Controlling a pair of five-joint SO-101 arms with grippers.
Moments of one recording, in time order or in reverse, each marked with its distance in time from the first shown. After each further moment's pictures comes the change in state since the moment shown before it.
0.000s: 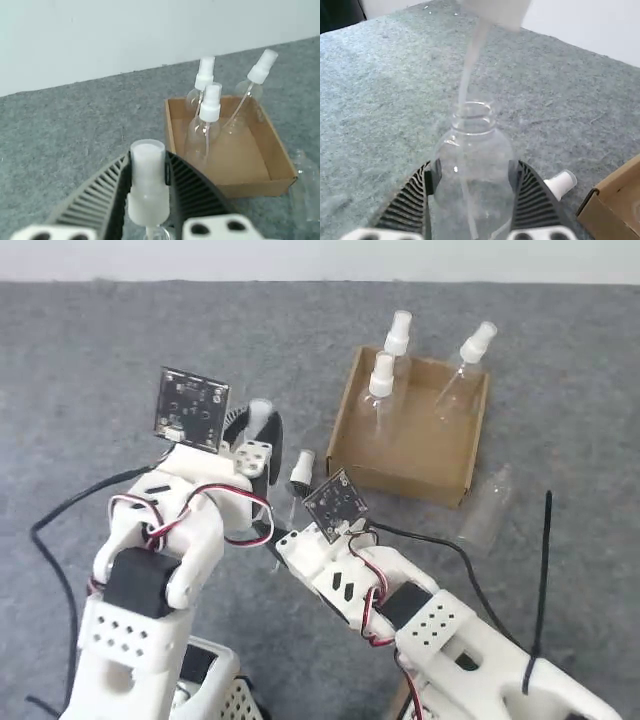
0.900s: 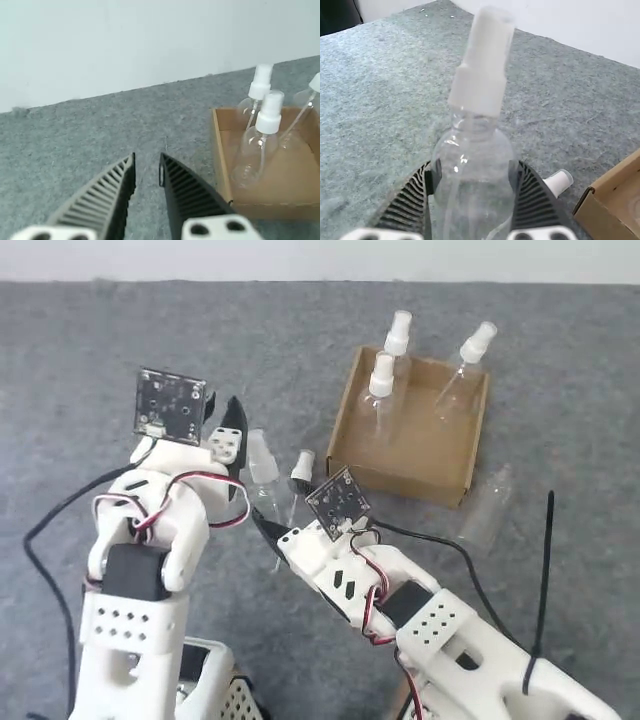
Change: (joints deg) left arm -9.2 0.0 6.4 -9.9 -5.6; right arm 0.6 0.0 0.0 0.0 -0.3
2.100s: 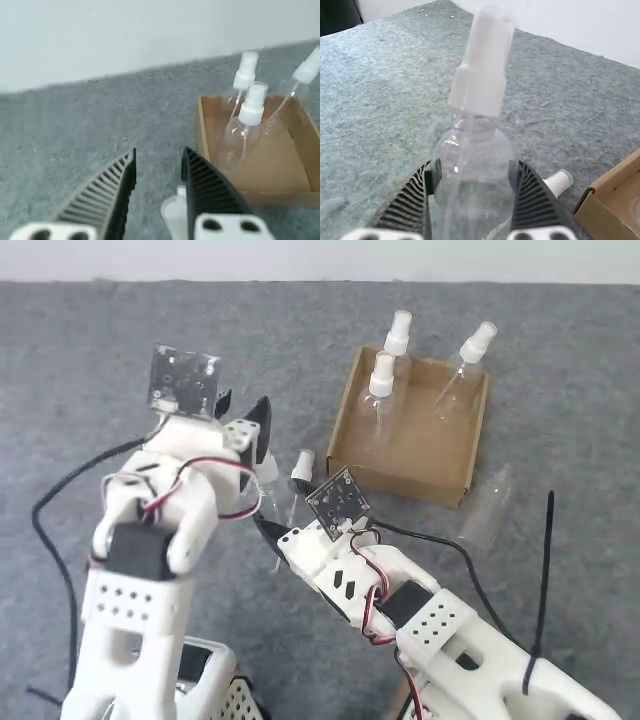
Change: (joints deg) left arm 2.9 8.1 -7.8 4.8 2.4; right arm 0.0 0.0 0.0 0.0 0.0
